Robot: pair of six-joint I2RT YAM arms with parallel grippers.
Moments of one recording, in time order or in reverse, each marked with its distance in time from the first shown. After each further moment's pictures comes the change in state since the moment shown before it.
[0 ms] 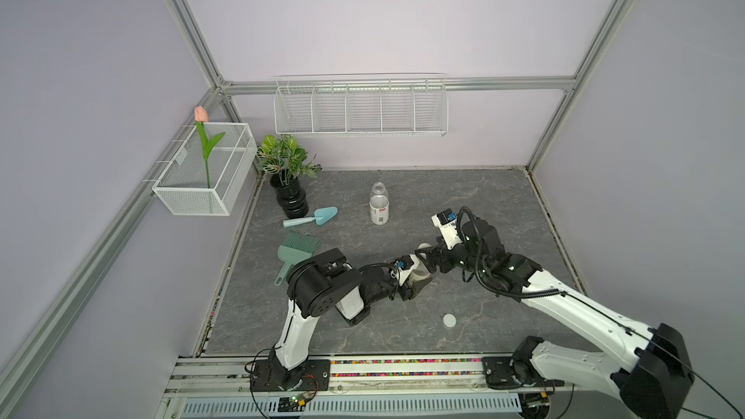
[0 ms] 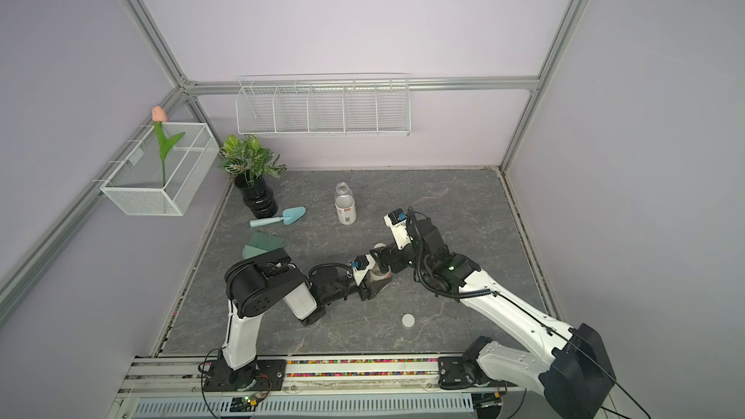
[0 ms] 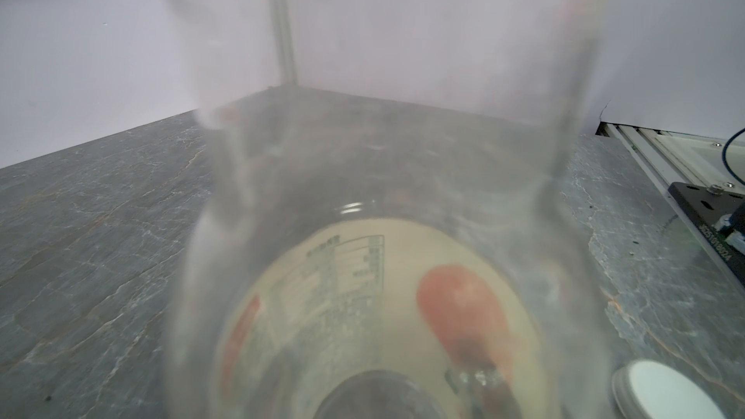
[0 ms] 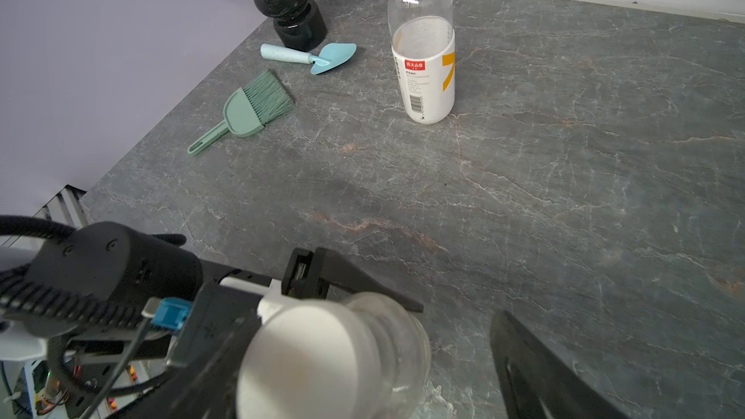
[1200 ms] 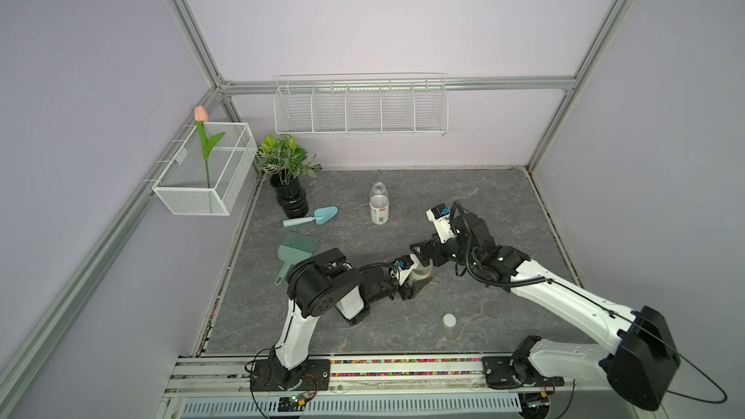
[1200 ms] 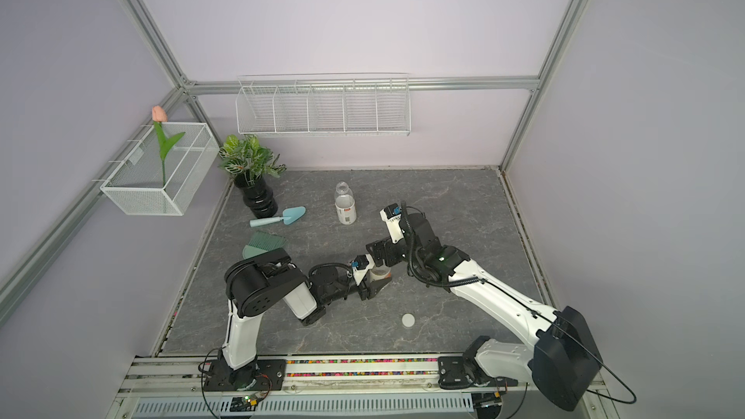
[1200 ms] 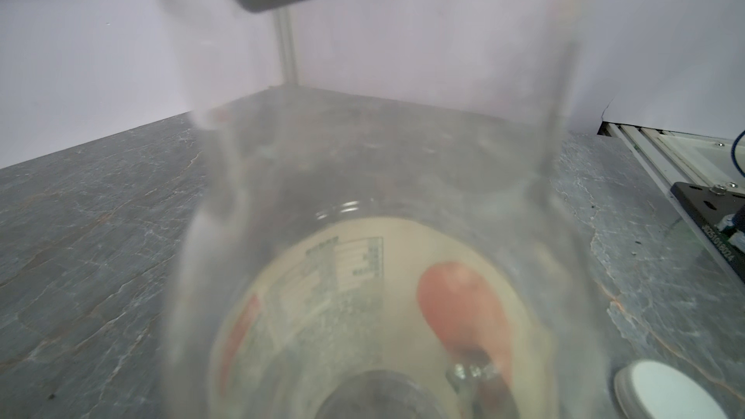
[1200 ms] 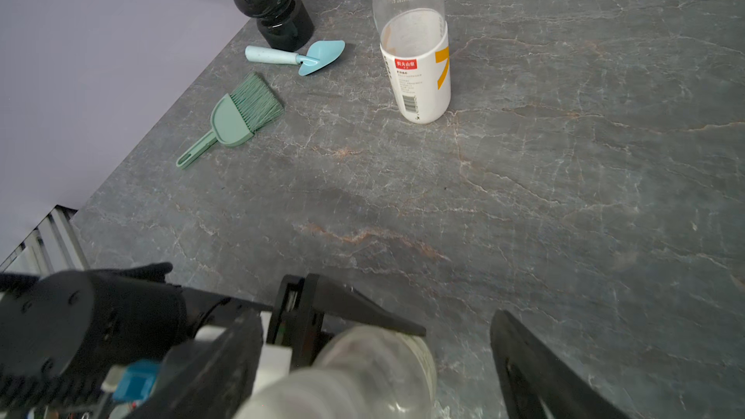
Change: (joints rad) left arm 0.000 0.000 0.000 0.001 -0.003 0.001; right arm 0.003 0.125 0.087 0.005 0.013 0.050
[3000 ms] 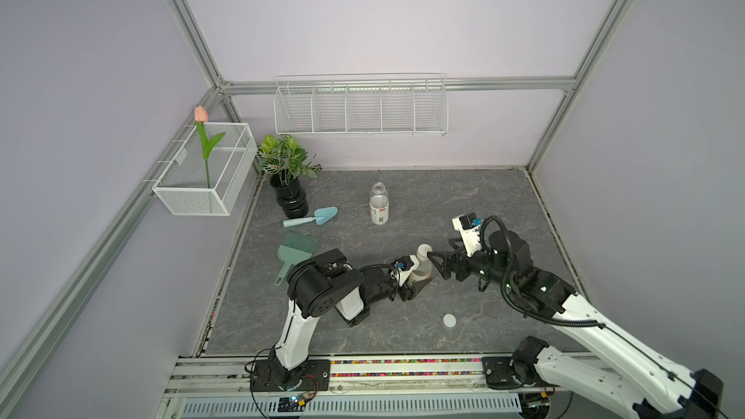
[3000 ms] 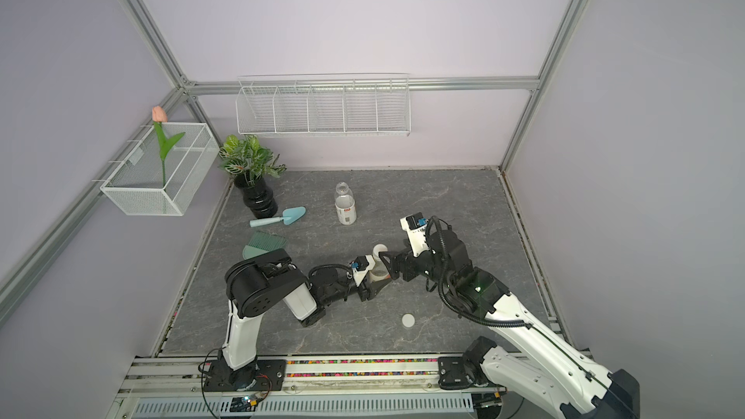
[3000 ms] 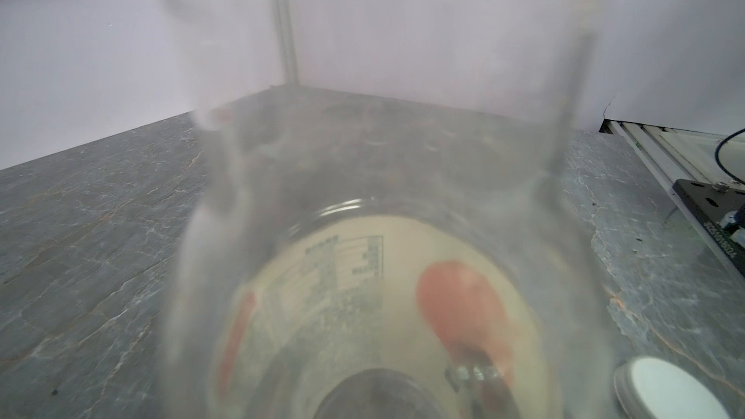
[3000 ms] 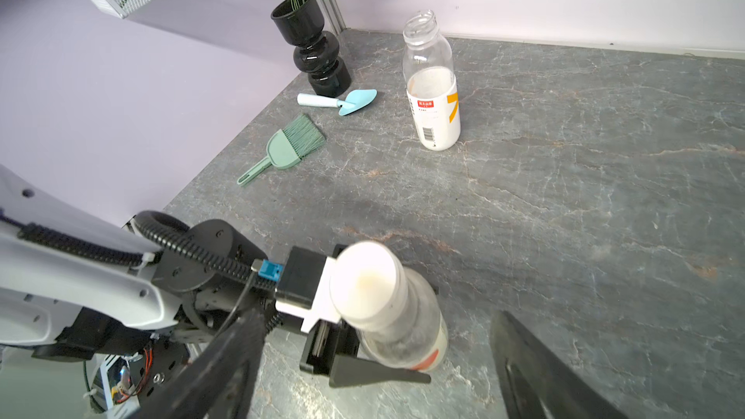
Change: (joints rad) left arm -0.005 0.001 -0.006 0.007 -0.009 0.003; right arm 0.003 -0.433 -0.182 -0.091 -0.027 0.014
